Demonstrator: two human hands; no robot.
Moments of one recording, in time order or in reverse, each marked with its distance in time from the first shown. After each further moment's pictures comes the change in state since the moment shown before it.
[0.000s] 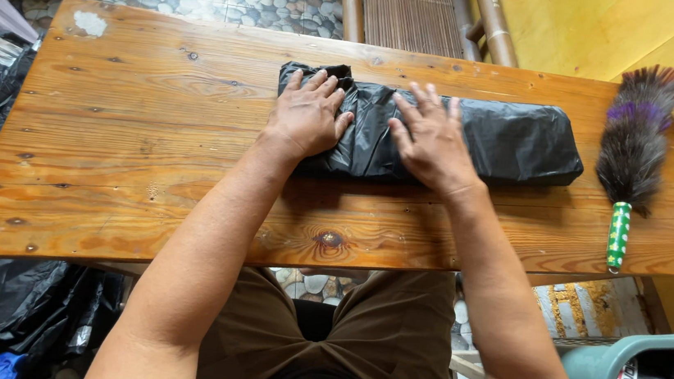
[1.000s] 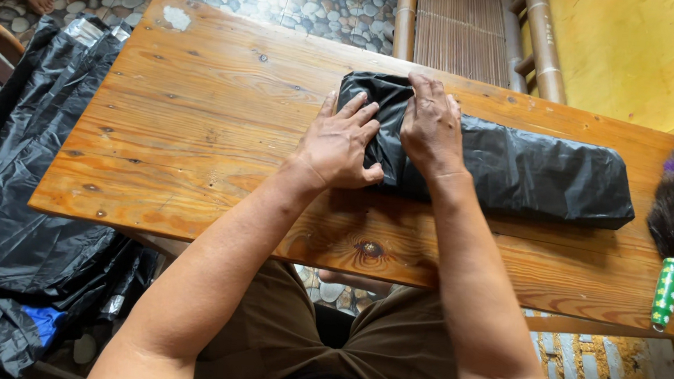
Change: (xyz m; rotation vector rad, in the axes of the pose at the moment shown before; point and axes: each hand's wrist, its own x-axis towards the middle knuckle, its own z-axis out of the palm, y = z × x) left_hand -0.065 -0.007 -0.022 0.036 0.077 0.004; right_hand 0.074 -0.047 0.054 0.131 0.171 0.018
